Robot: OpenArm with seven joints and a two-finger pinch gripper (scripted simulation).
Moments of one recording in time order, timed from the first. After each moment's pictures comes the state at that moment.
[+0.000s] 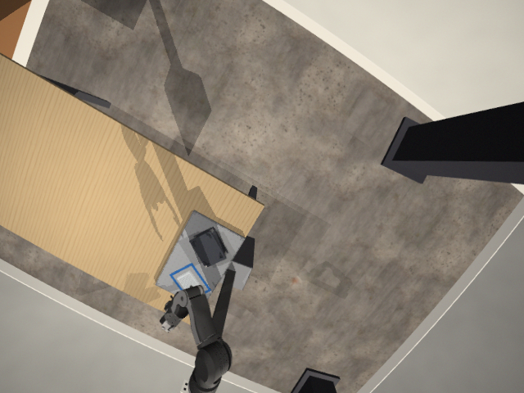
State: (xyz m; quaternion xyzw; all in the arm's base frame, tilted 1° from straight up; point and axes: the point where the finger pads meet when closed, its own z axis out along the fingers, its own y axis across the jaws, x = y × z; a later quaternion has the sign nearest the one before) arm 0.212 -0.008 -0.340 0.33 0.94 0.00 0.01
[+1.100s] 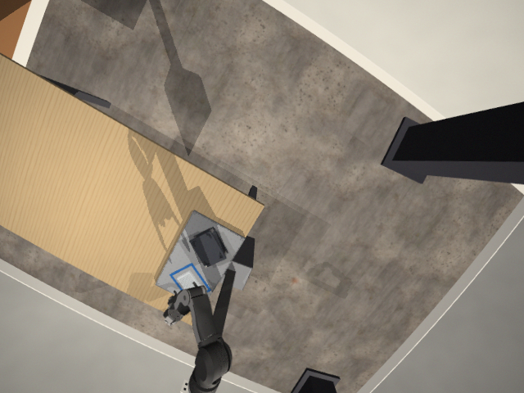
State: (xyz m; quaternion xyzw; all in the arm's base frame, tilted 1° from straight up) arm 0.211 -0.010 -0.371 0.34 0.94 -0.01 0.00
